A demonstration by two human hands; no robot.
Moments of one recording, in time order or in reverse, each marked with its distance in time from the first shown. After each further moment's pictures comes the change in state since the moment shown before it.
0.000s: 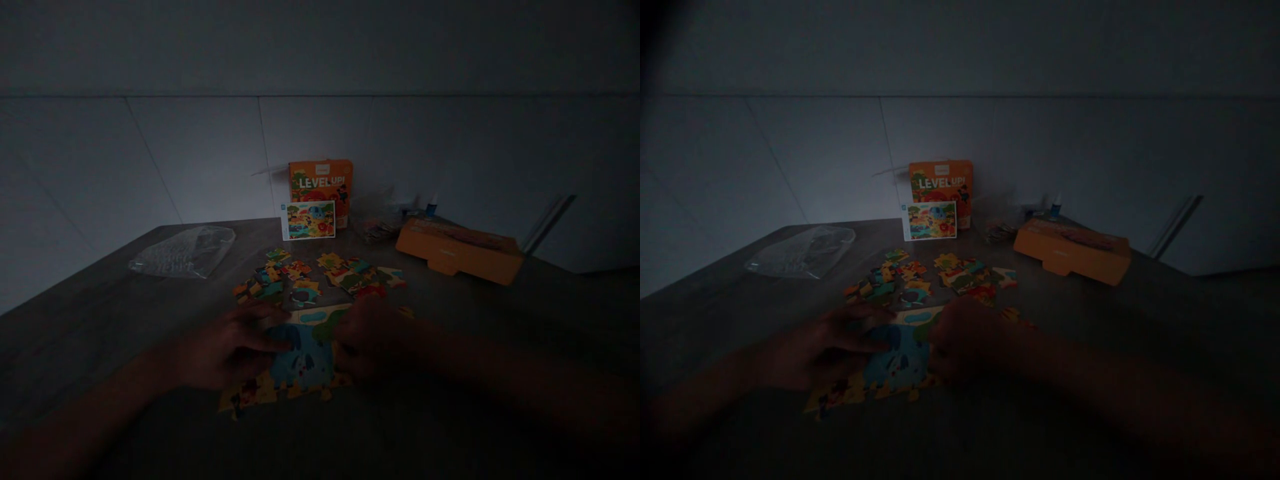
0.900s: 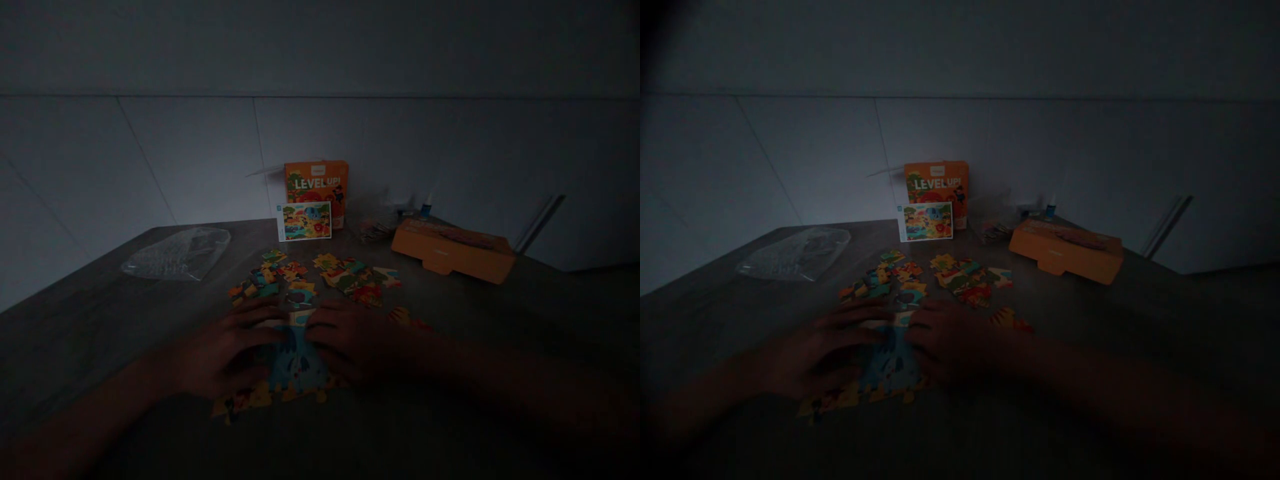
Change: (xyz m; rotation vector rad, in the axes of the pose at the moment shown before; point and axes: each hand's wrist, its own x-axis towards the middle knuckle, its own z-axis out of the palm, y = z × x) left_hand 0.004 0.003 -0.001 0.037 0.023 0.032; right_hand 0.006 -0.001 0.004 0.091 0.072 -0.112
